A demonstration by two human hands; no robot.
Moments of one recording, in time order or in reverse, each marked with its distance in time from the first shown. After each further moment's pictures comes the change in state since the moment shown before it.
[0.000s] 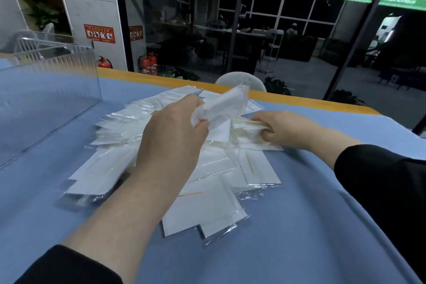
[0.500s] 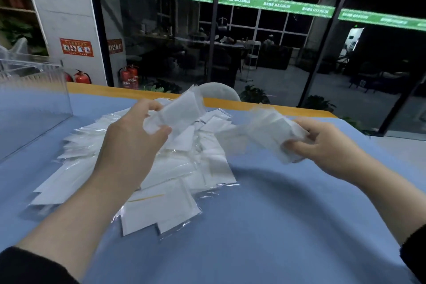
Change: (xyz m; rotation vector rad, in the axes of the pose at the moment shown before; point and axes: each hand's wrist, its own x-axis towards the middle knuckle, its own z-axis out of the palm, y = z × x) left_hand -0.006 0.016 -0.008 -0.127 0.018 -0.060; right_hand -0.156 0.025 -0.042 0.644 0.326 0.134
